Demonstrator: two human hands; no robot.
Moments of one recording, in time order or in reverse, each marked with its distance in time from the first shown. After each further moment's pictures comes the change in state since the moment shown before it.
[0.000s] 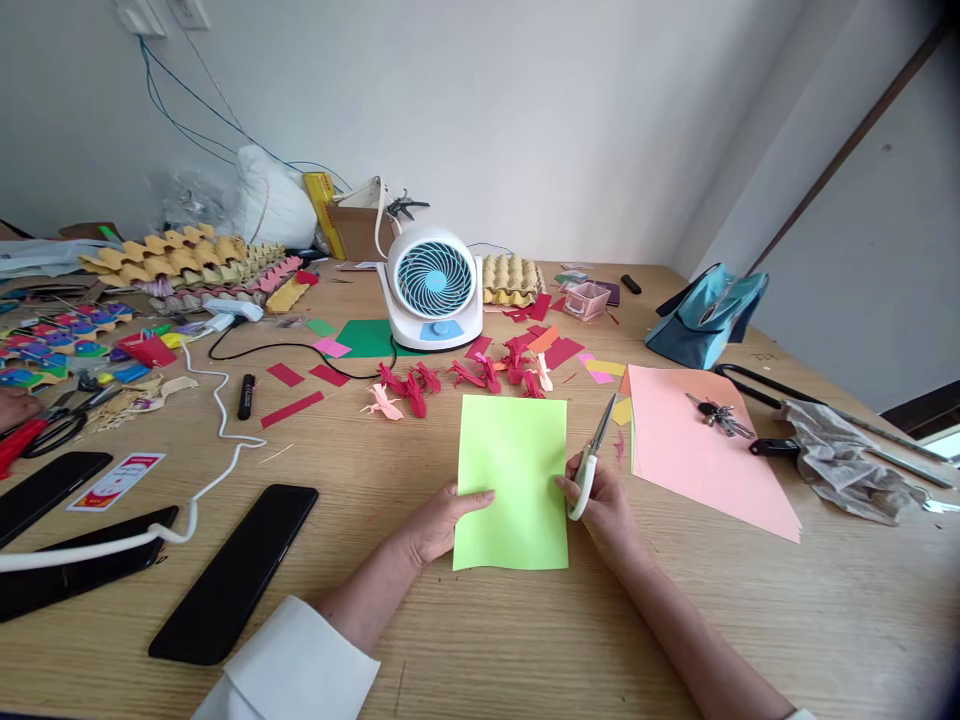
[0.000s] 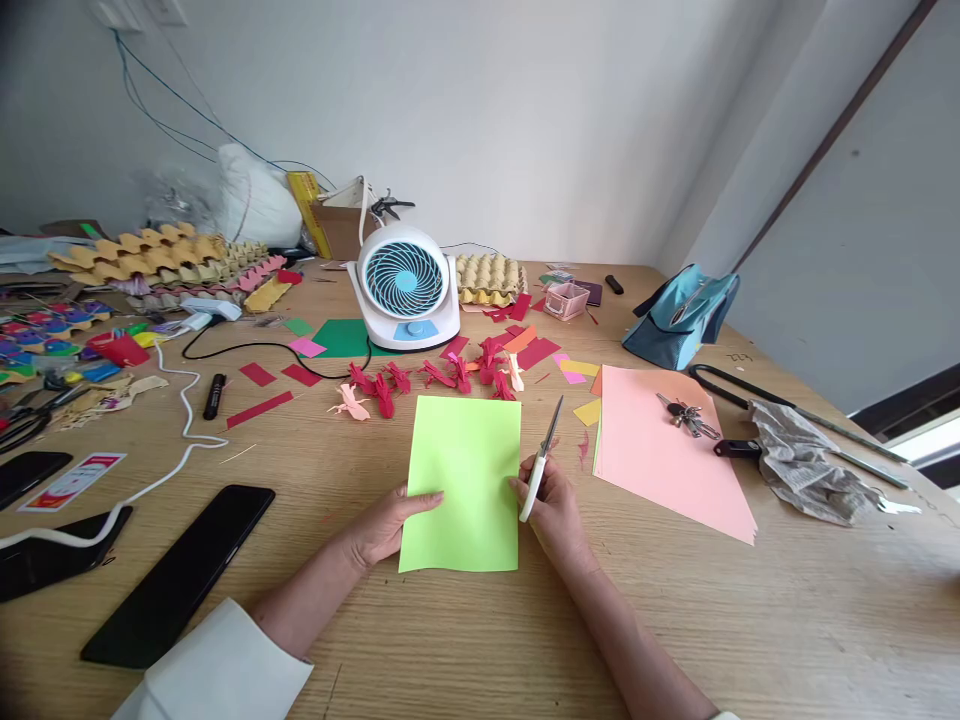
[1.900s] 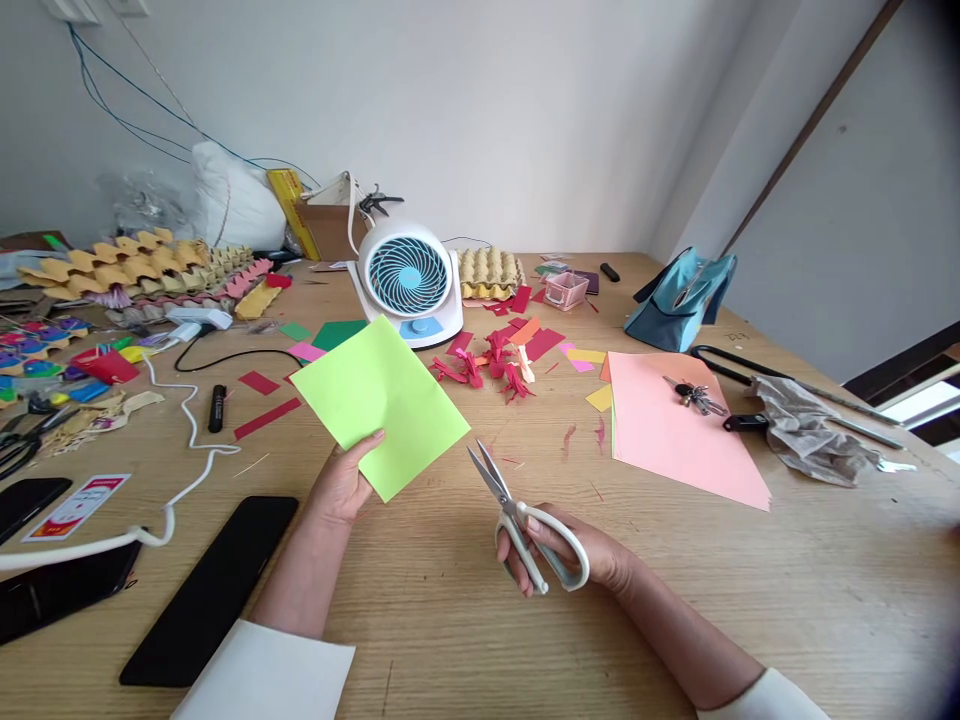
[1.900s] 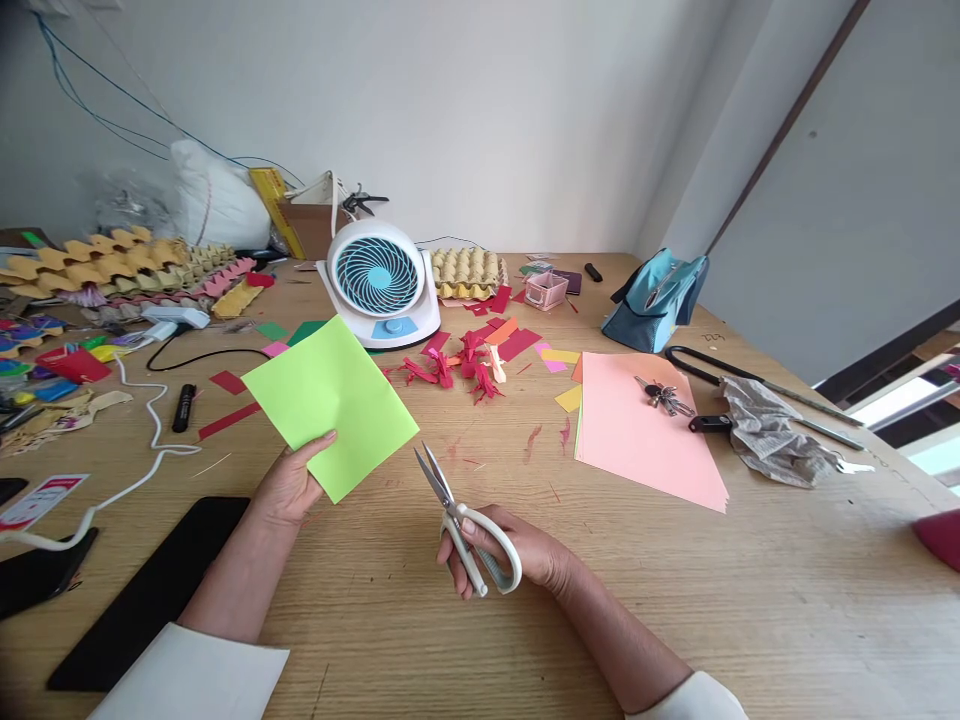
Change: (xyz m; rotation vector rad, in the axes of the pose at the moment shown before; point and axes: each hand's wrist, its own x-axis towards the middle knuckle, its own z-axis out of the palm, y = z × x) left_hand -0.013 0.069 -0.047 -0.139 0.549 0.486; right_hand -0.028 -0.014 0.003 0.226 -0.988 0.251
